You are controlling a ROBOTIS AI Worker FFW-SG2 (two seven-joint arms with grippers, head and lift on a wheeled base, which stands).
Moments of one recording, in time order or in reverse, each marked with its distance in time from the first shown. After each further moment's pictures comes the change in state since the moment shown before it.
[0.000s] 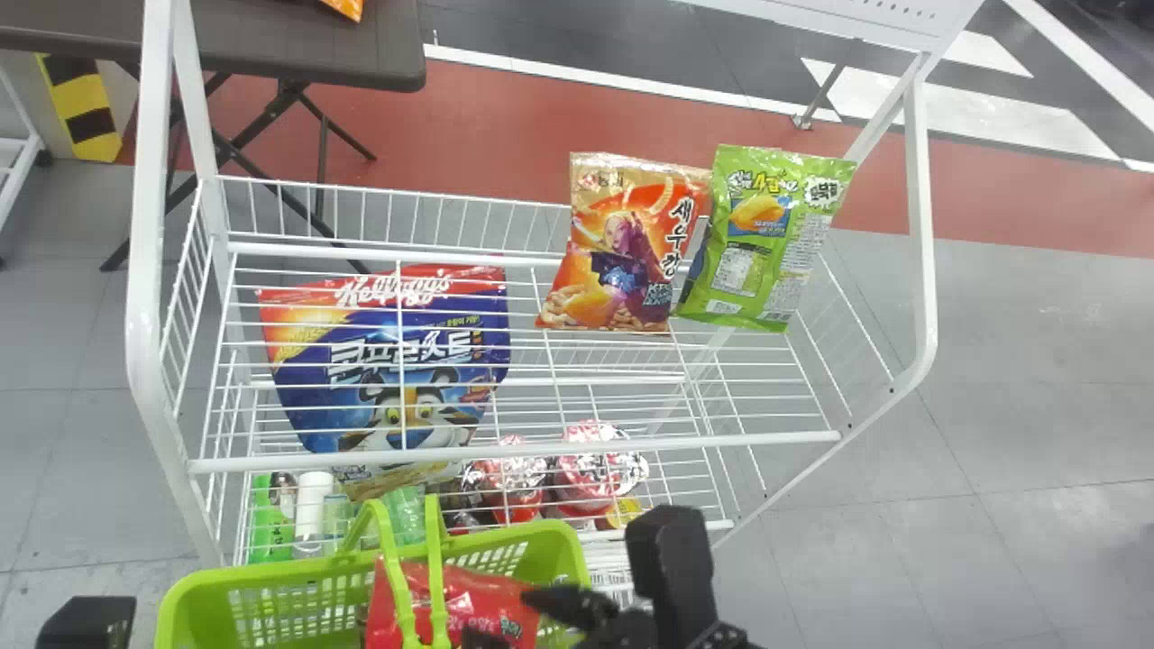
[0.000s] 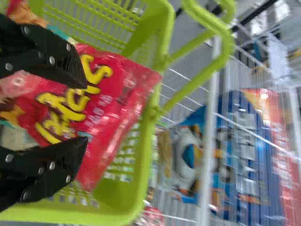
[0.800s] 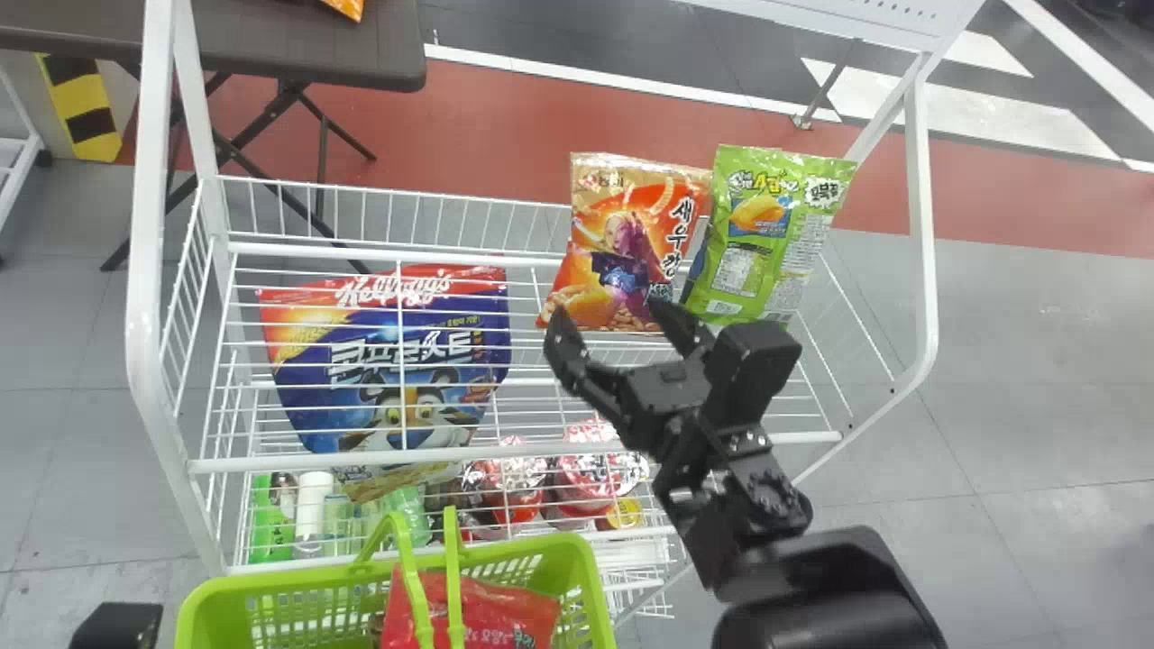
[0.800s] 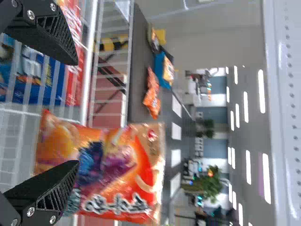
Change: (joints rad) left arm 0.001 0.000 -0.030 0.001 -0.028 0.003 0.005; right arm -0.376 0.095 -0.086 0.417 0.021 -0.723 -0.224
